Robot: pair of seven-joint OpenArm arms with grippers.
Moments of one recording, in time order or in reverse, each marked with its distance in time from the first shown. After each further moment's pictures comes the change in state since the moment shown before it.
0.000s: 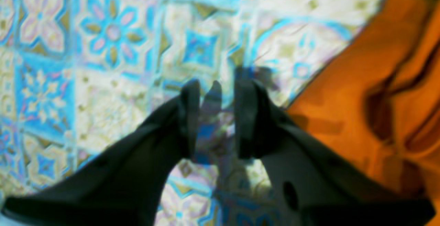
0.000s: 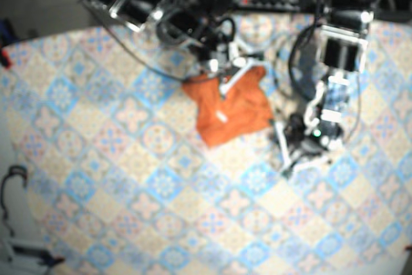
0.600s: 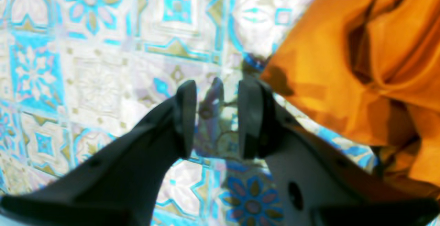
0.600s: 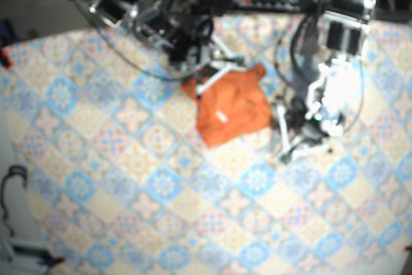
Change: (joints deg) left arm 5.8 -1.5 0.0 8.3 -0.2 -0.3 4.9; right arm -4.5 7.6 7.9 2.8 3.0 -1.5 7.3
